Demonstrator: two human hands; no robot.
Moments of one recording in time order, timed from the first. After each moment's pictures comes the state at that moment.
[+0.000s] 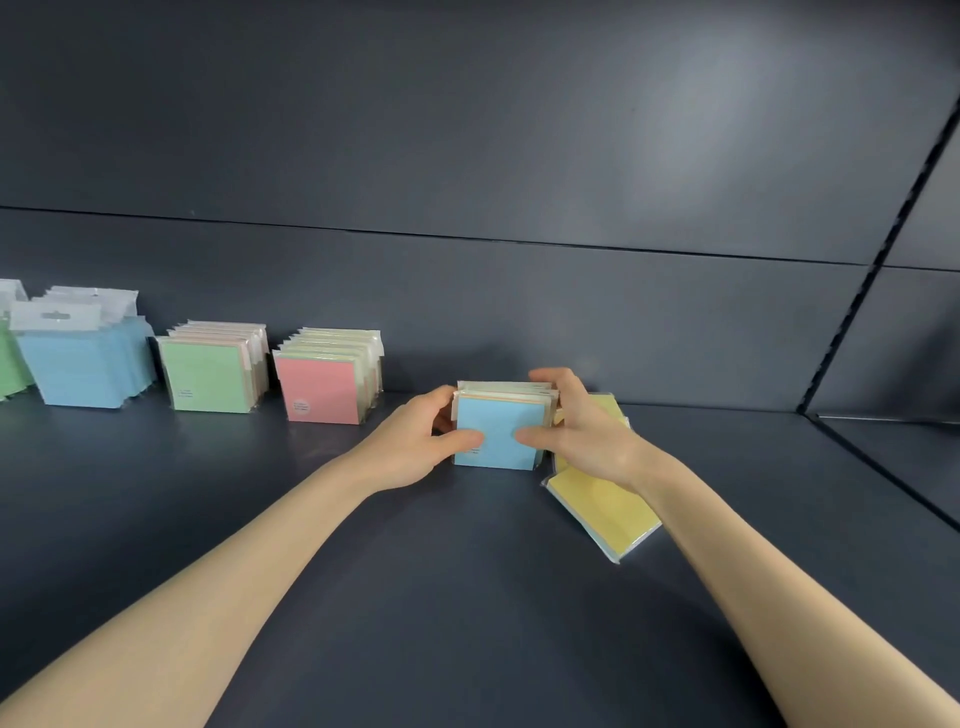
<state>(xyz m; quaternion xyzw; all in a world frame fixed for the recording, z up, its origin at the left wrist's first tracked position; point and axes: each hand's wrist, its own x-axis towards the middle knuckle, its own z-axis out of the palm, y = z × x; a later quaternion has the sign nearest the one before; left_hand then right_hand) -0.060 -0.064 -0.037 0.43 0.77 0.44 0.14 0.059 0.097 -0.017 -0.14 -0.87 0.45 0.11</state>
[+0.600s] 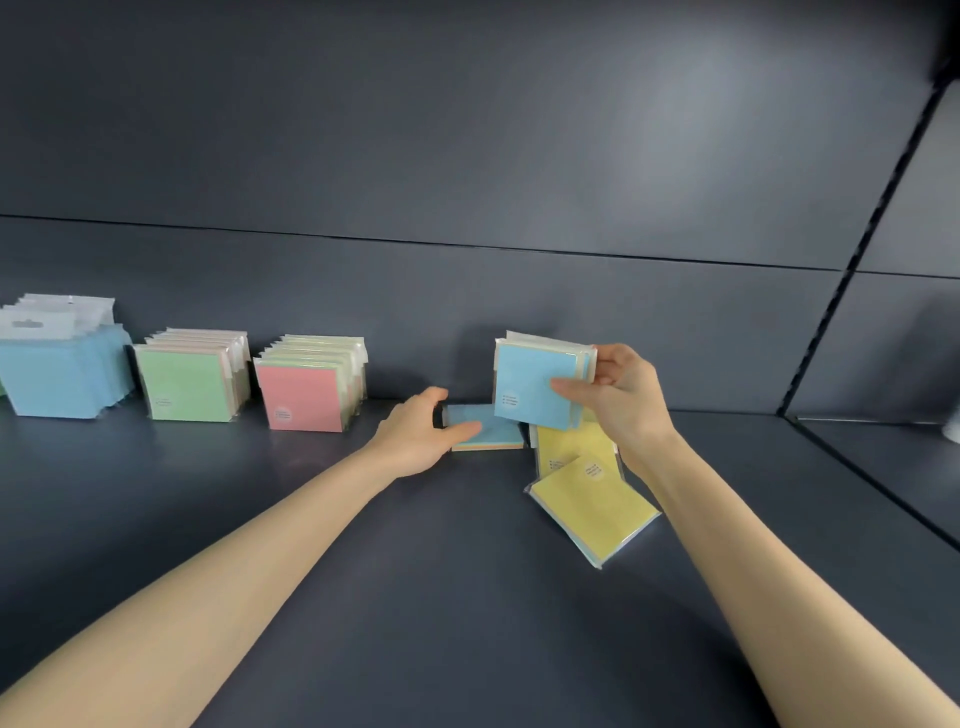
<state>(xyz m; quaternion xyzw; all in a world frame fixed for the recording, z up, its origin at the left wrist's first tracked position) -0.074 -0.033 -0.048 0.33 0.86 0.37 0.11 0.063 0.128 -0.004 -0.21 -0.72 0.57 0.34</state>
